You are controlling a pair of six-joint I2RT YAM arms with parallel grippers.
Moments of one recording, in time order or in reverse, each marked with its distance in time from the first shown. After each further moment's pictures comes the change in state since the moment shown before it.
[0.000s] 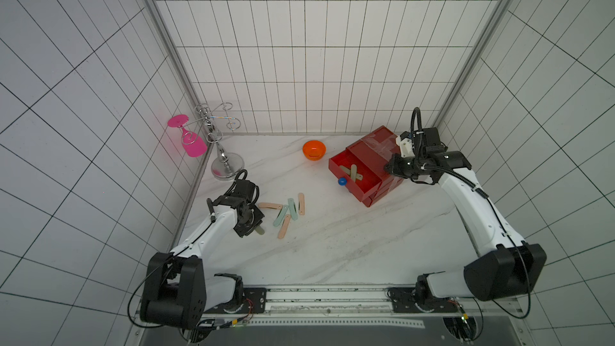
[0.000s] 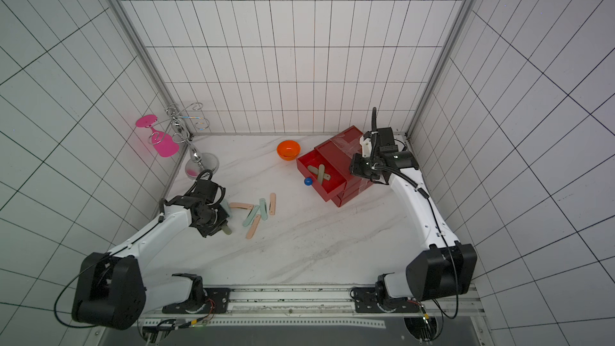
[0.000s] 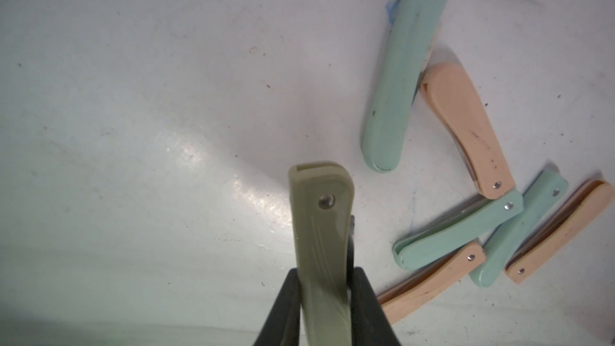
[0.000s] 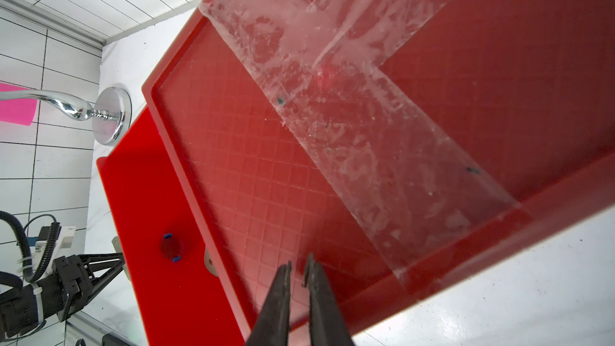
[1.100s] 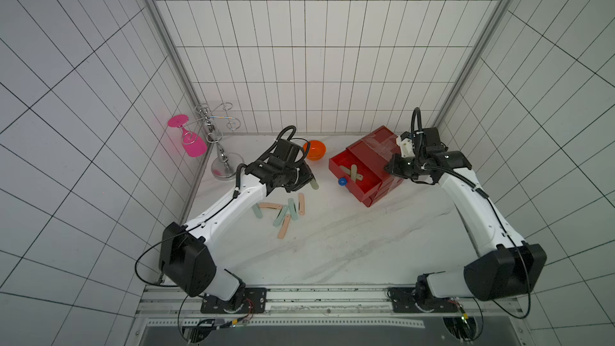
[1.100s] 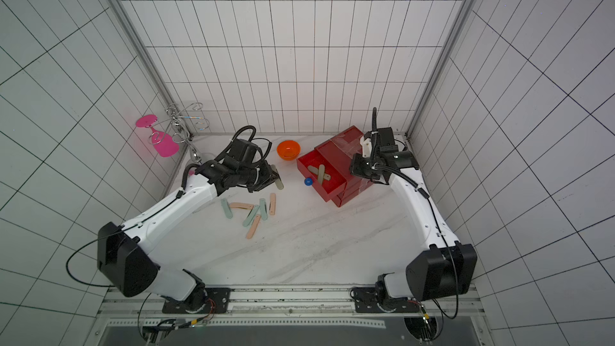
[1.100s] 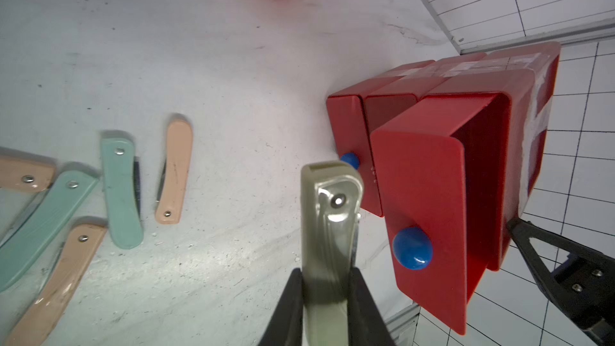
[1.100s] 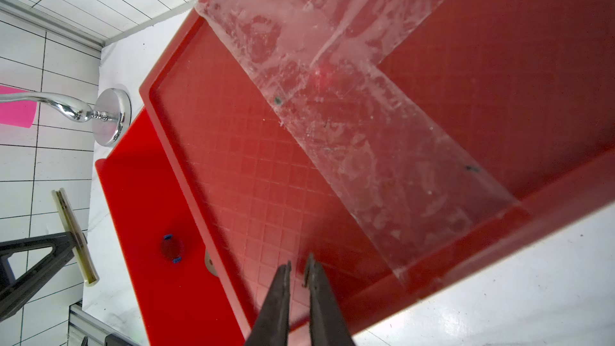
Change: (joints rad) left arm -0.423 0.266 0.619 0.151 0.164 -0.094; right arm 0.000 0.000 0.002 -0.008 0.001 0.010
